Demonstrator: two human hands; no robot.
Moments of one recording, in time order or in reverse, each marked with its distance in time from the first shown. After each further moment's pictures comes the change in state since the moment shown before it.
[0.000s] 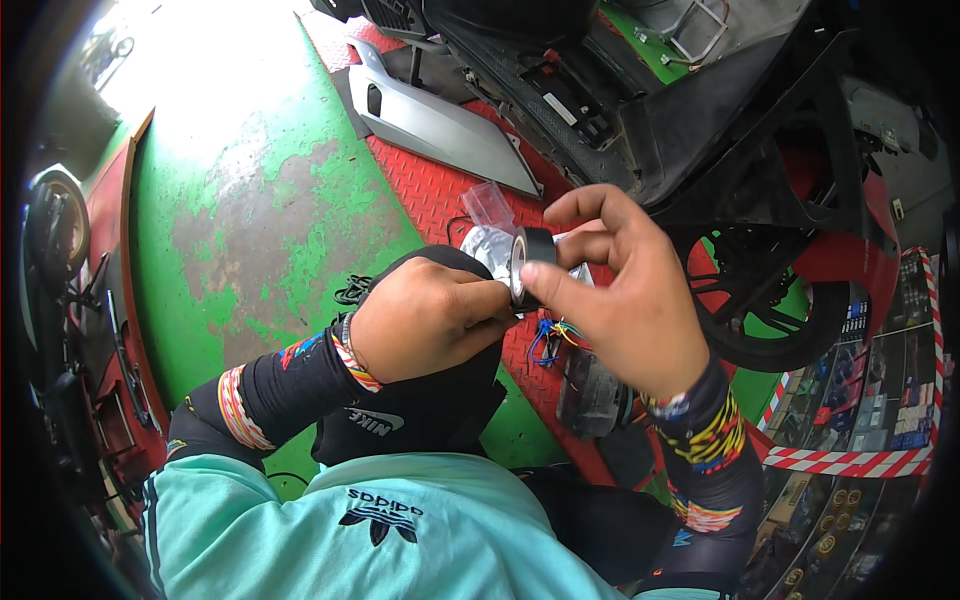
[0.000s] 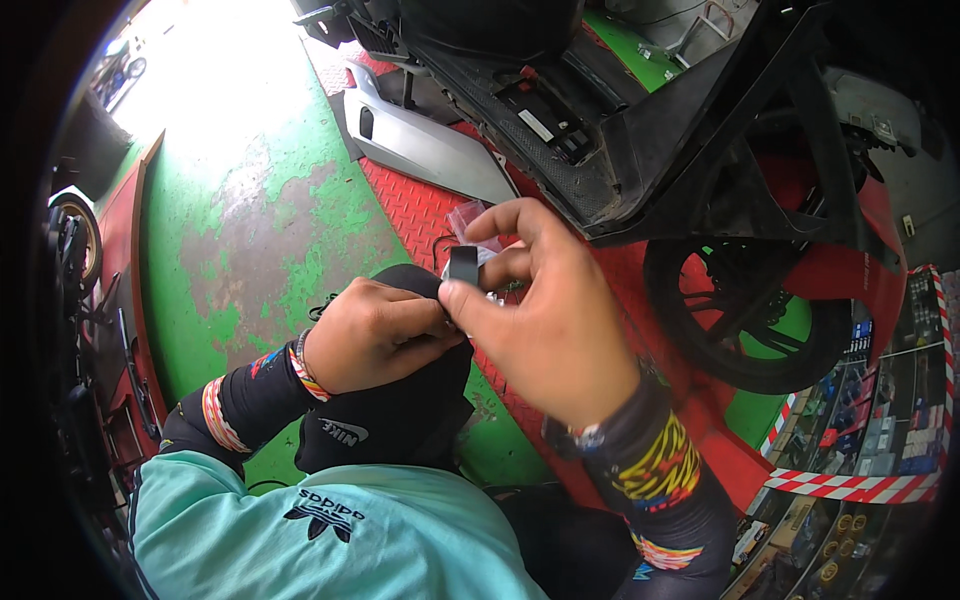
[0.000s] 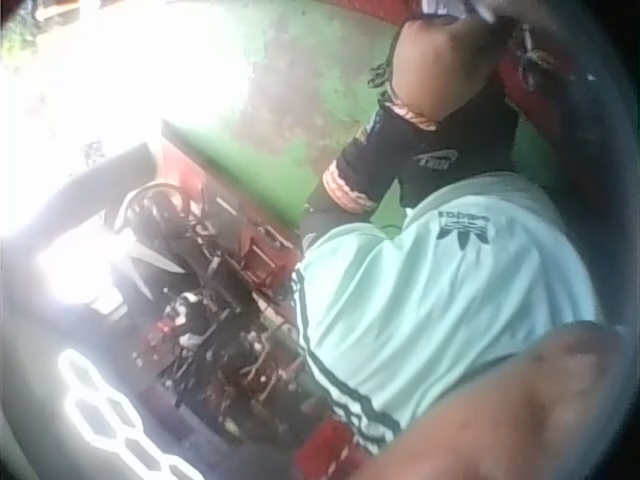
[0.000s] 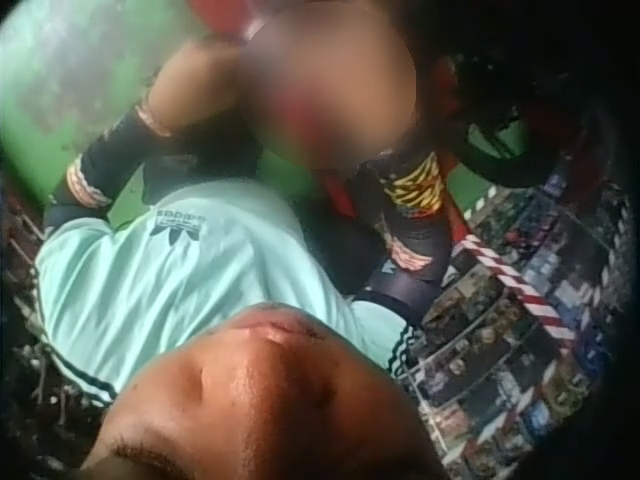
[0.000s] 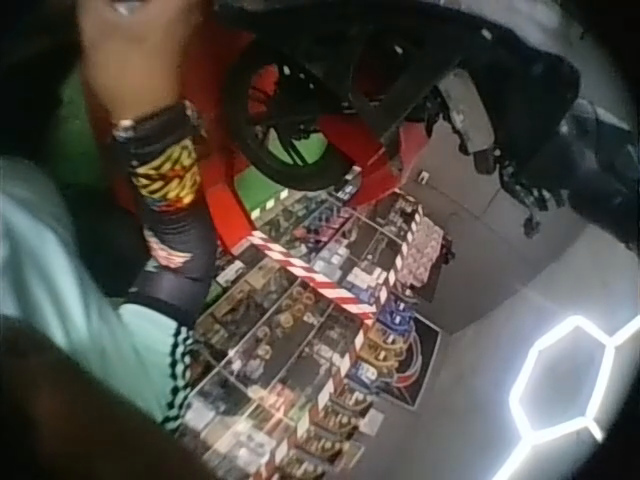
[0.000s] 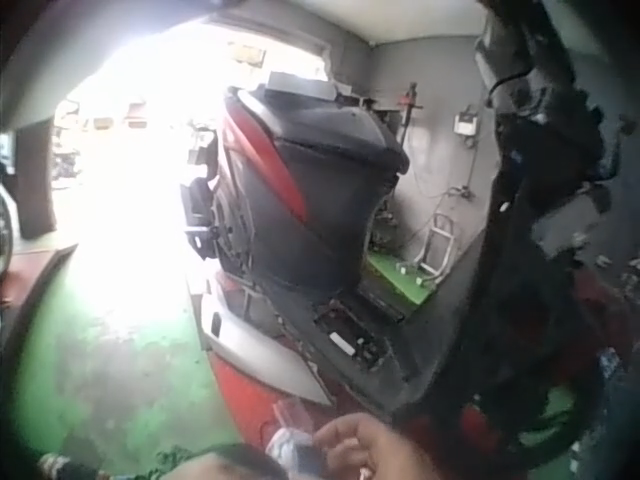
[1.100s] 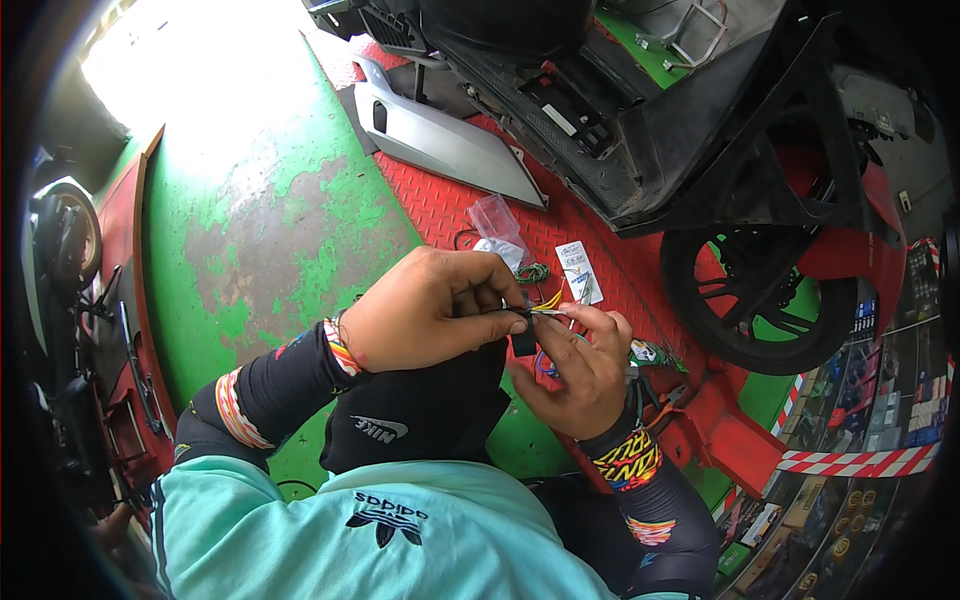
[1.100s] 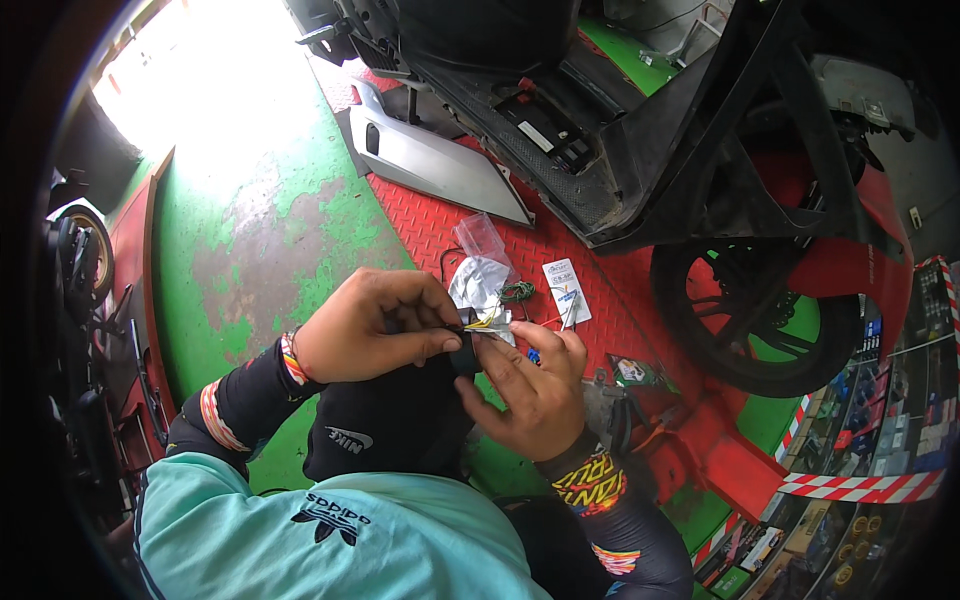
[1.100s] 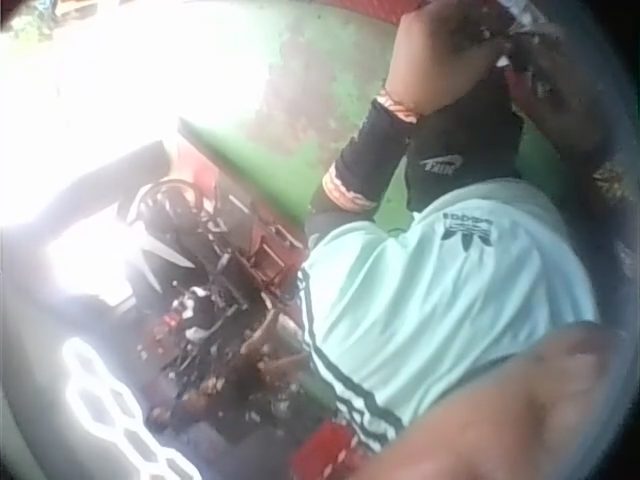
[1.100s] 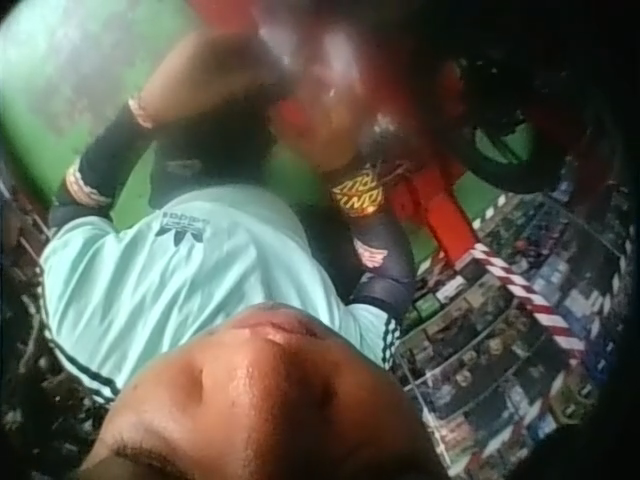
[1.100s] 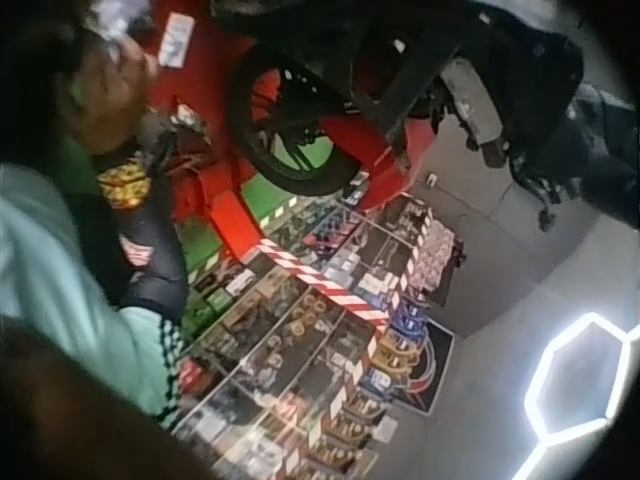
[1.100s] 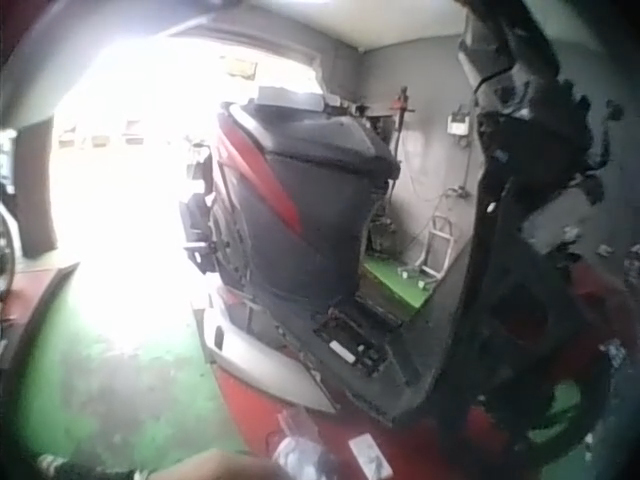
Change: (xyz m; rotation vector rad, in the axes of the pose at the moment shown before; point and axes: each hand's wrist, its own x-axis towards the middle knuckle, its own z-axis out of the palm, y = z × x) left_hand 0.021 0.021 -0.029 -0.451 -0.256 -0.521; right_hand -0.045 0.127 0.025 -0.811 0.323 -0.741
